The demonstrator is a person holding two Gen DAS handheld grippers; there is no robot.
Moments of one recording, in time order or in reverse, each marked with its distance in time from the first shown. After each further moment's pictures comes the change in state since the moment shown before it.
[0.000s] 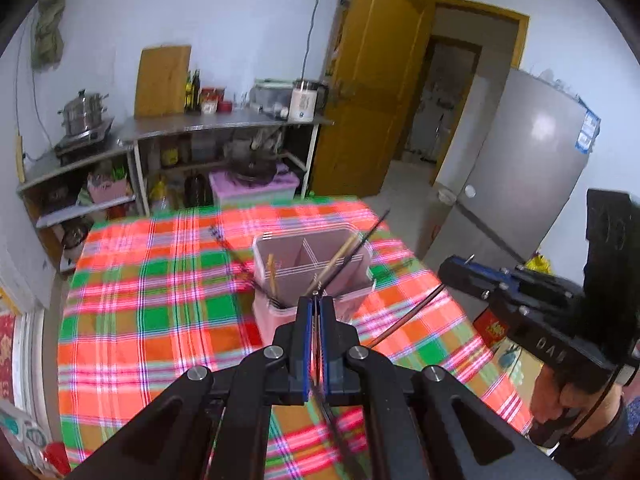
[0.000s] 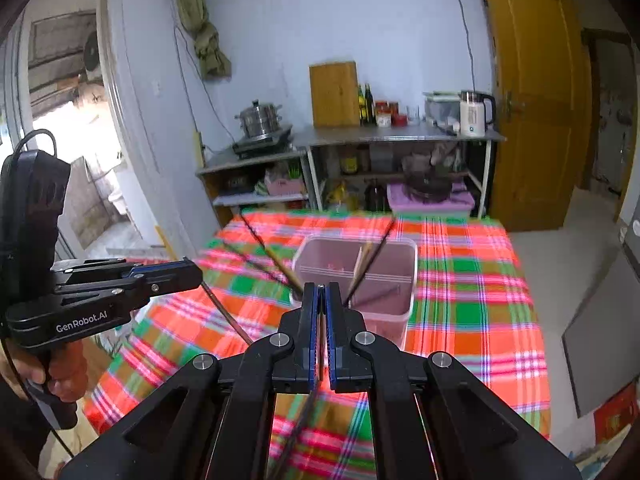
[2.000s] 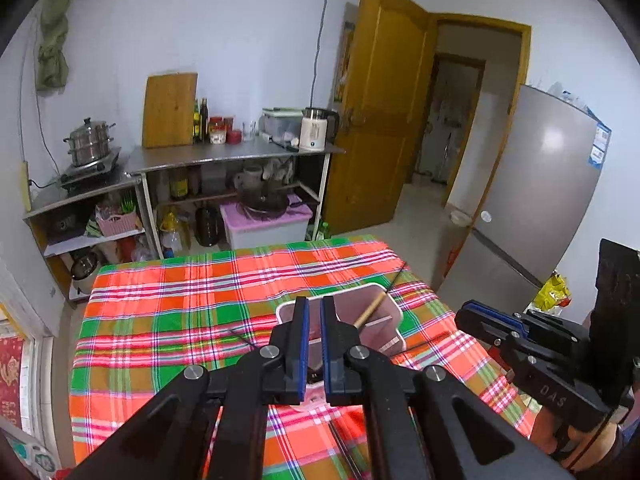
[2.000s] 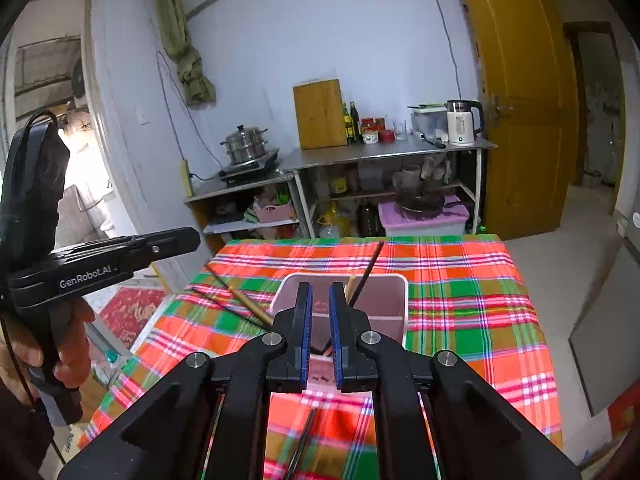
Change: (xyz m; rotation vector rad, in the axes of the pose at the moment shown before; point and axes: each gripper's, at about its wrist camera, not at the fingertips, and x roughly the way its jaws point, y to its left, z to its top) left arm 0.018 0.014 0.032 0.023 -0.099 0.051; right arm 0.020 -0.020 0.009 0.057 -0.067 -0.021
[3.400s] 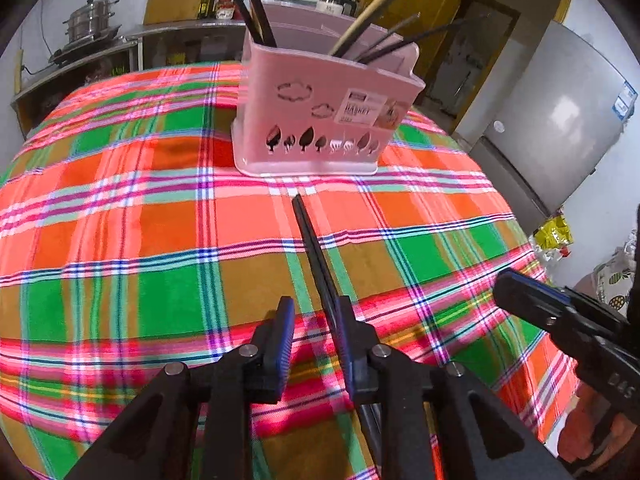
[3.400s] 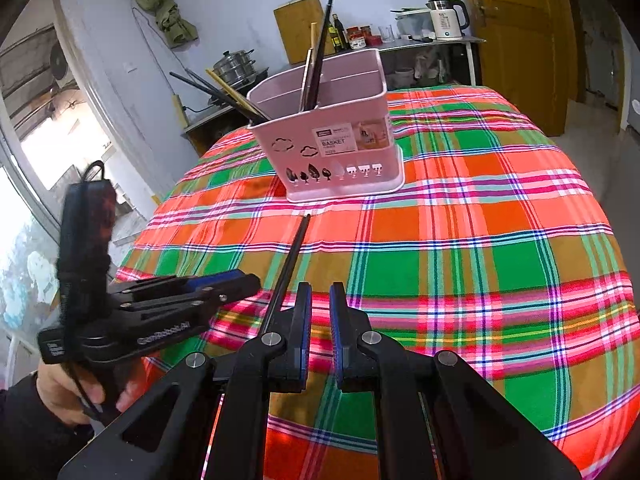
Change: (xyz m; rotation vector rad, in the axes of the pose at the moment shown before) left arm 0.090 -0.024 -0.223 -0.137 0.354 -0.030; right arm 0.002 -0.029 -0.174 0.130 0.267 0.043
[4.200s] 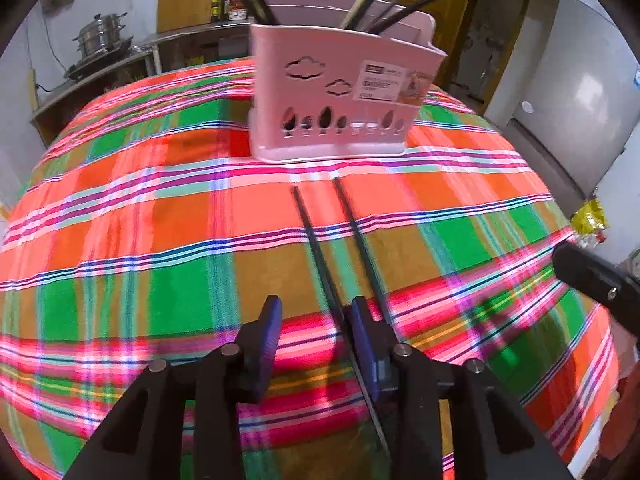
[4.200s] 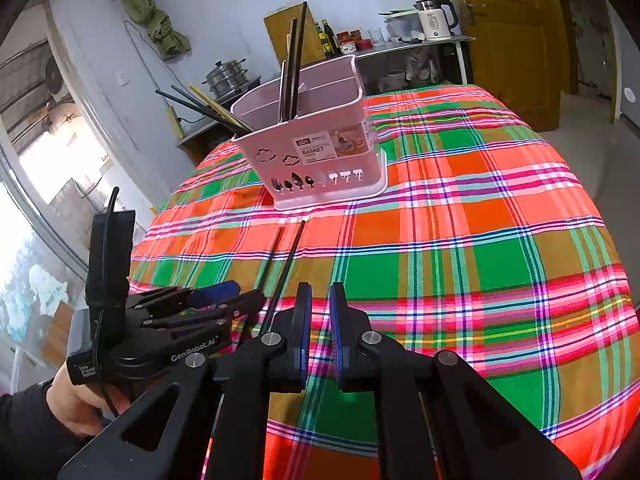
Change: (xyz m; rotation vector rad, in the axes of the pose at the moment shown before) left arm 0.013 -0.006 -0.006 0.040 0.010 0.169; right arm -0.007 -0.014 0.000 0.035 -0.023 0.005
